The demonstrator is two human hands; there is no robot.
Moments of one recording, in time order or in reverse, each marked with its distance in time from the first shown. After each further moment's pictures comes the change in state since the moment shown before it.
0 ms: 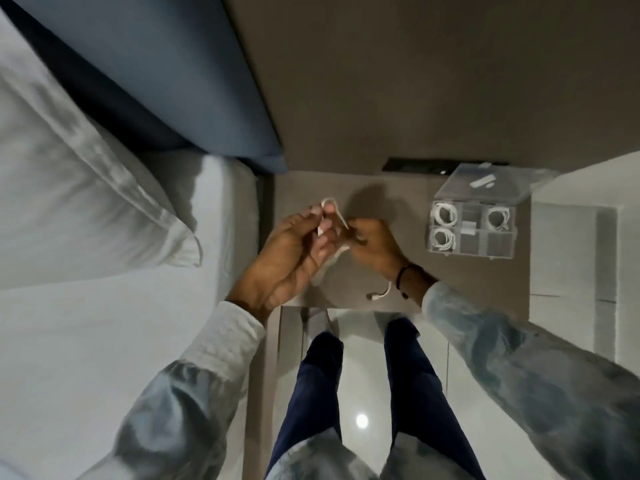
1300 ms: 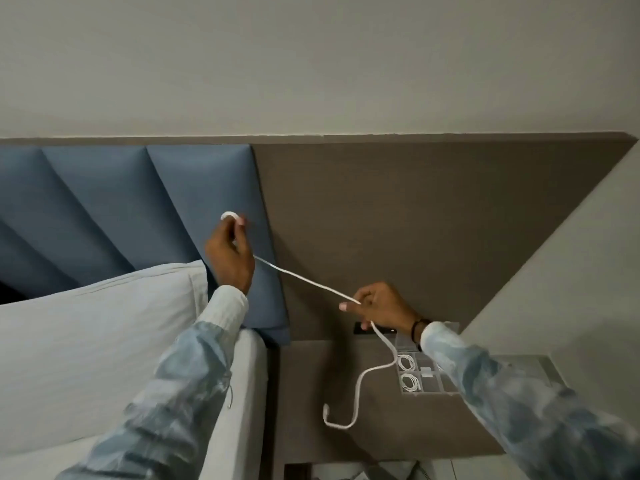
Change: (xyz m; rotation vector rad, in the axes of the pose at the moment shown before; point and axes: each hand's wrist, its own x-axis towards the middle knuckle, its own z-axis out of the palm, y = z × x) left_hand -0.134 0.194 0.189 1.086 0.563 1.587; right_hand -0.116 -0.208 -0.163 0.037 0.168 -0.133
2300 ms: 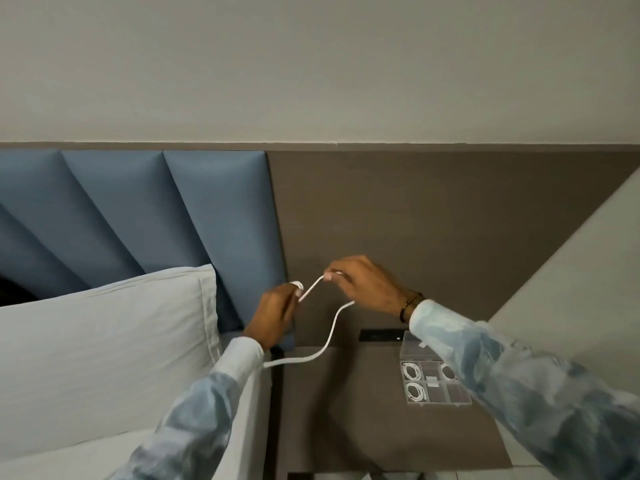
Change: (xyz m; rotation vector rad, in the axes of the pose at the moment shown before) left_hand -0.079 -0.020 -0.013 0.122 -0.748 0.108; right_hand 0.014 -0.094 -0.001 -0.554 0.053 -0.590
